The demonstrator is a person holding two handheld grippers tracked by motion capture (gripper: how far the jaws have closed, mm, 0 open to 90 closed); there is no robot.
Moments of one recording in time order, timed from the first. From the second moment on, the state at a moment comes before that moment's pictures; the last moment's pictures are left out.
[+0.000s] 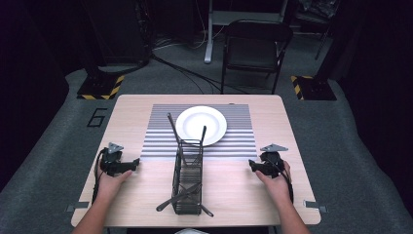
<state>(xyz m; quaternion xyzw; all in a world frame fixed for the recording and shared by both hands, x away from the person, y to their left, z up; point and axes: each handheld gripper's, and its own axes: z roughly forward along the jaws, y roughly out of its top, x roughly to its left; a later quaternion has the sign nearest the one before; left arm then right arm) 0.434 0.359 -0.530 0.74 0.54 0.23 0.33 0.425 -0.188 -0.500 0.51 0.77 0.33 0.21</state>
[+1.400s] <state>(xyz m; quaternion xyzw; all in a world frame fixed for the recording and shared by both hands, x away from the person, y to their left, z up) 0.434 0.358 -0.530 0.74 0.54 0.24 0.33 0.428 -0.102 -0.399 0.37 0.83 0.39 0.15</state>
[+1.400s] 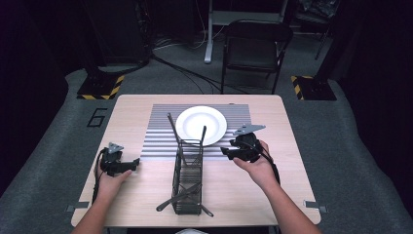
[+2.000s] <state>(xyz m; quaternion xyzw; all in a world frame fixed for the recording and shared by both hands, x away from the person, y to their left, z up) 0.434 0.359 -0.530 0.74 0.54 0.23 0.33 0.440 -0.068 -0.386 0.34 0.84 0.41 0.12</state>
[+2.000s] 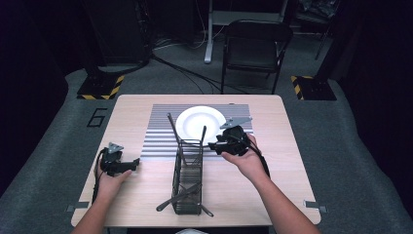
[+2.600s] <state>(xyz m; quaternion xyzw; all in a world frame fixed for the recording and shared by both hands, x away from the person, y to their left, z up) 0.435 0.359 -0.530 0.74 0.54 0.23 0.33 0.447 -0.043 -0.388 0.33 0.84 0.41 0.10</state>
